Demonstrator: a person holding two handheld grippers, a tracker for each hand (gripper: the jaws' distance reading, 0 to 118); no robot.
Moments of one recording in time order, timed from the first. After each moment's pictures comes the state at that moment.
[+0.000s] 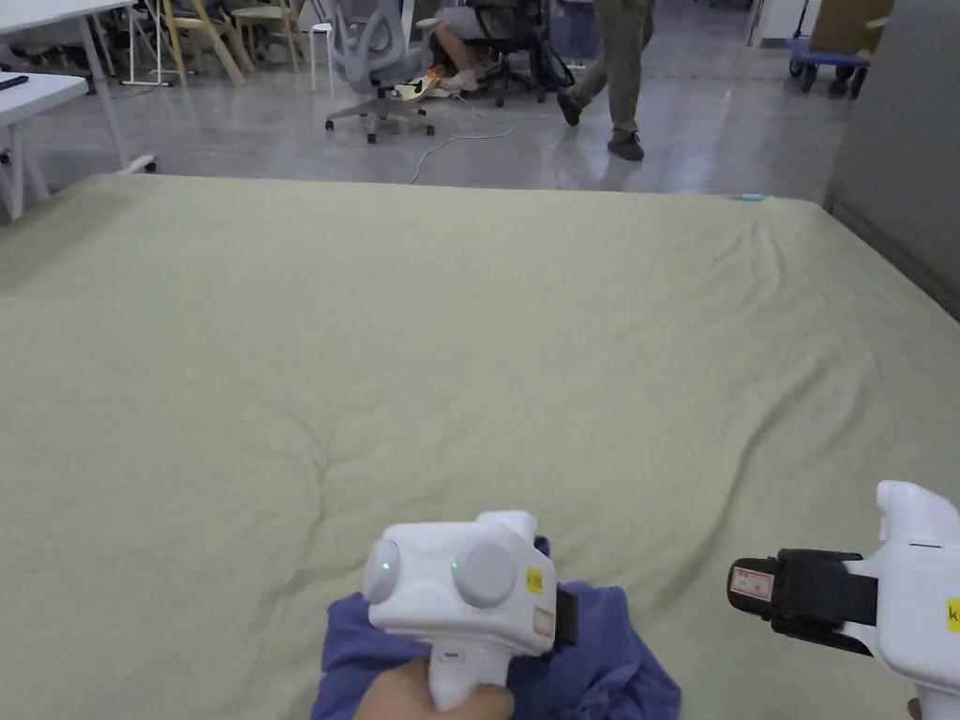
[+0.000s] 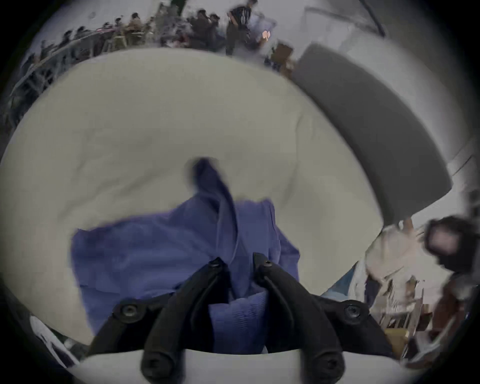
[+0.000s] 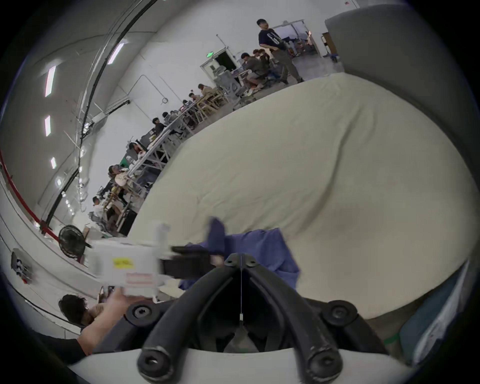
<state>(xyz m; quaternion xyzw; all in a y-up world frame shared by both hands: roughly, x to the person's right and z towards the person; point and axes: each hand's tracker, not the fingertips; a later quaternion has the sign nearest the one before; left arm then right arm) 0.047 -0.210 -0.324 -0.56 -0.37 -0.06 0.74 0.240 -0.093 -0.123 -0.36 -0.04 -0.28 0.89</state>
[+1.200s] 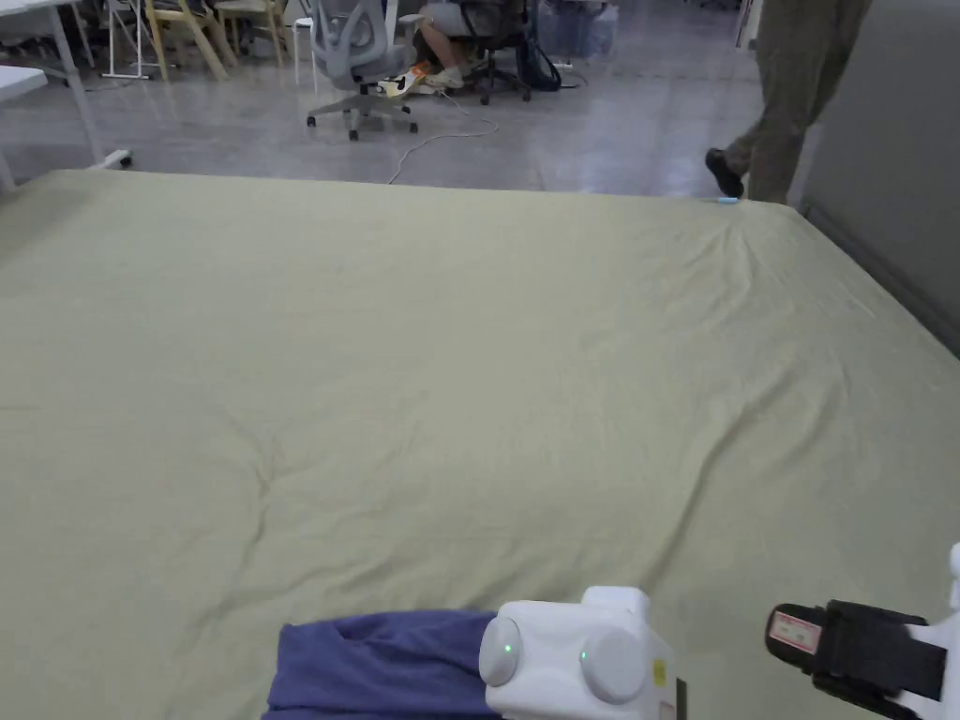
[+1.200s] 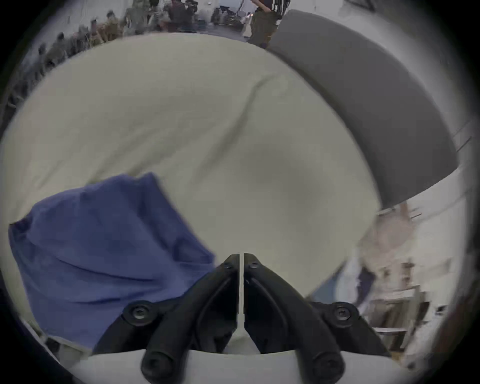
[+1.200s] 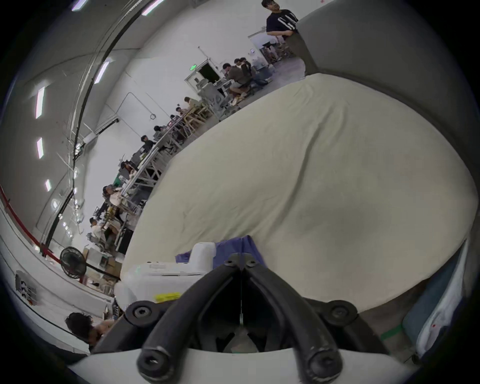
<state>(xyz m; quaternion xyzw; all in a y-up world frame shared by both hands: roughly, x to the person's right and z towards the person) 0.145 -0.214 -0.263 -0.57 -0.44 -0.02 0.69 0.289 -0.097 -0.086 -0.33 -0.08 -0.33 0.88</state>
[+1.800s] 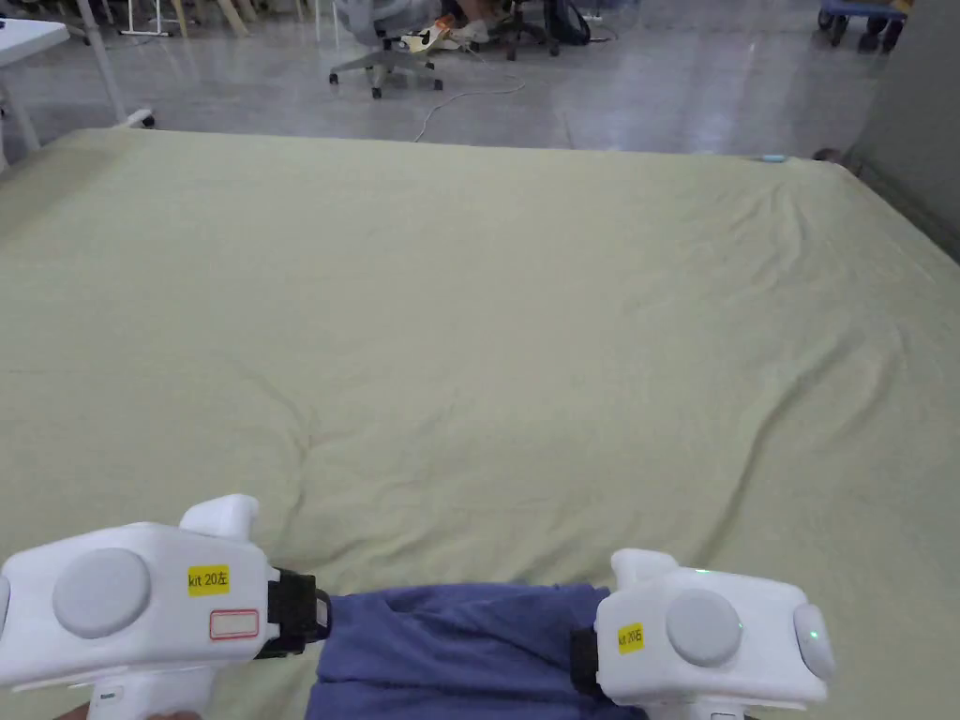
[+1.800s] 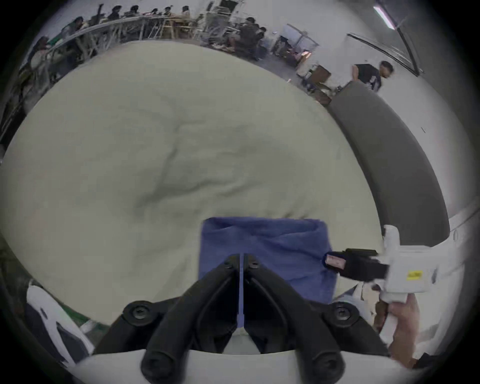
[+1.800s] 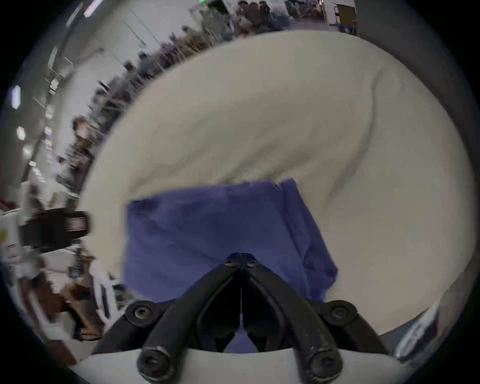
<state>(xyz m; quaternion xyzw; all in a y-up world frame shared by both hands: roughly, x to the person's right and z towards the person) -0.137 -0.177 -0.392 -0.55 -0.29 0.06 0.78 0.173 -0.236 -0.271 -0.57 -0.10 -0.19 0.80</state>
